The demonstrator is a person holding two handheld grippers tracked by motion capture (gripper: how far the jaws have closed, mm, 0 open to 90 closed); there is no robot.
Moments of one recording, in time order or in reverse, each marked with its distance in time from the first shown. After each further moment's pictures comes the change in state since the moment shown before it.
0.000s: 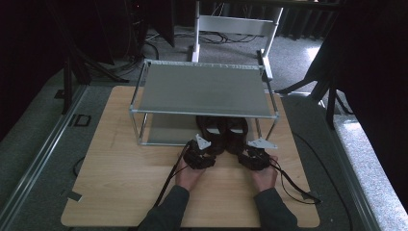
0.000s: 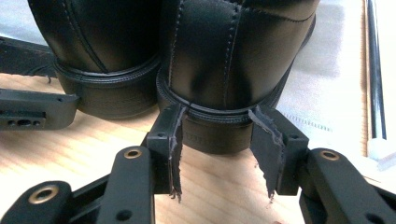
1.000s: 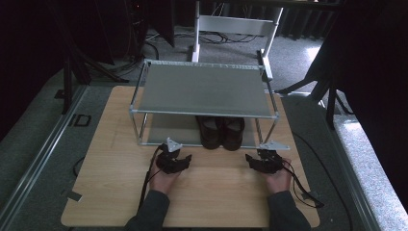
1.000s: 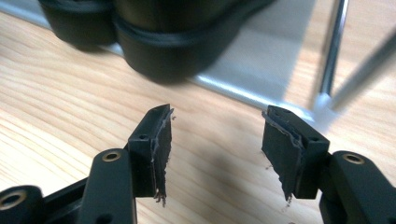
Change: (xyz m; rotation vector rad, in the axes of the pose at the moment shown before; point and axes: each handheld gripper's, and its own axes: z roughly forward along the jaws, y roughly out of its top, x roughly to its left) left arm 0.056 -0.043 -0.062 0.023 0.056 -0.104; right arm -0.036 -0.015 -0.020 0.087 0.008 -0.019
